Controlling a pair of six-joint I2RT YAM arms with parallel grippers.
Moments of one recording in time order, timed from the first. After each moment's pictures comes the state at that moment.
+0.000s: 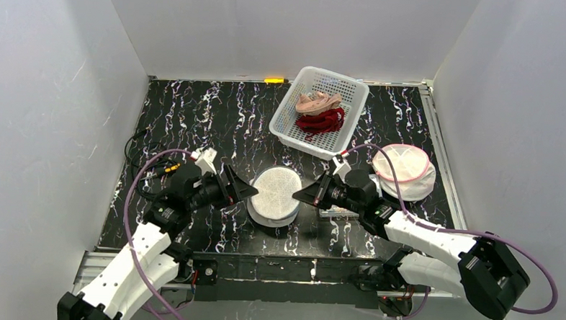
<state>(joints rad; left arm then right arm) -0.41 0.64 0.46 -0.33 0.38 -0.86 0.79 1.08 0.42 0.31 -0.26 1.09</state>
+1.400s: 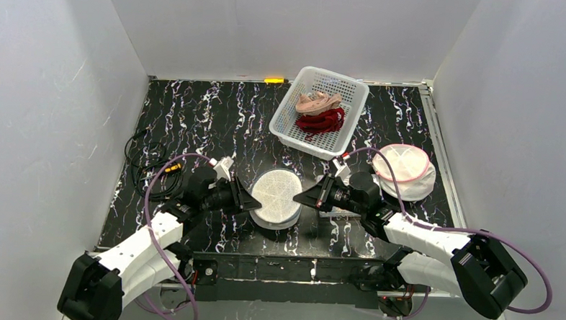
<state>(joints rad) -0.47 0.88 0.35 -0.08 0.47 -0.85 0.75 1.10 0.35 0.46 -0.39 1.16</state>
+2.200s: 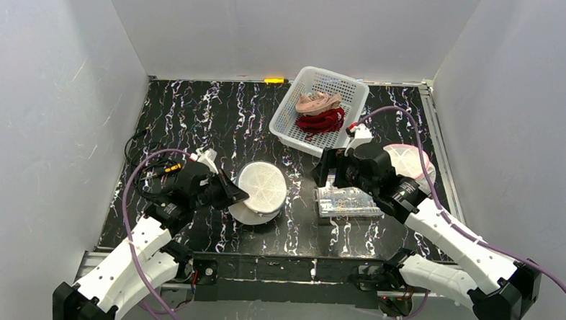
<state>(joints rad) -0.49 0.71 0.51 -0.42 0.24 -0.91 0.76 0.96 0.87 -0.39 0.01 0.51</state>
